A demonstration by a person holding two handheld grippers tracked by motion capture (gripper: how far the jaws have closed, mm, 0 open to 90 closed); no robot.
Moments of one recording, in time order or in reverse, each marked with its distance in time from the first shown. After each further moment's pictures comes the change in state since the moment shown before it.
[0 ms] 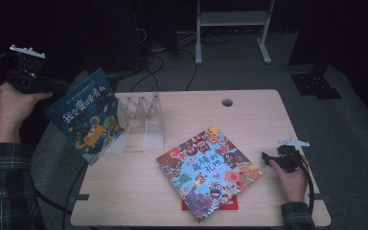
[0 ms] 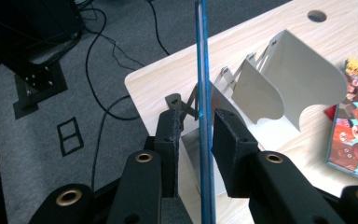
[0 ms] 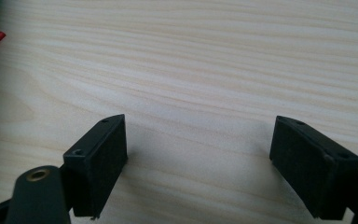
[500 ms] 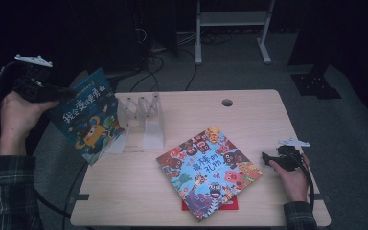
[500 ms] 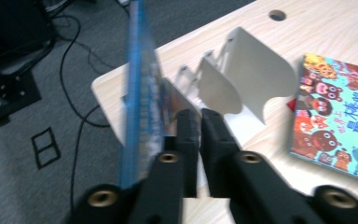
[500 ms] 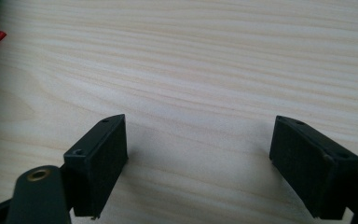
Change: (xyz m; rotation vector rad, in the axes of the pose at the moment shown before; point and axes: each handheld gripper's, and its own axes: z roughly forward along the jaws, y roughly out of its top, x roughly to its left) left arm -0.040 -0.012 0.001 -0.027 -0.094 0.044; right arm 0.000 0.000 0.000 0.000 0.001 -0.001
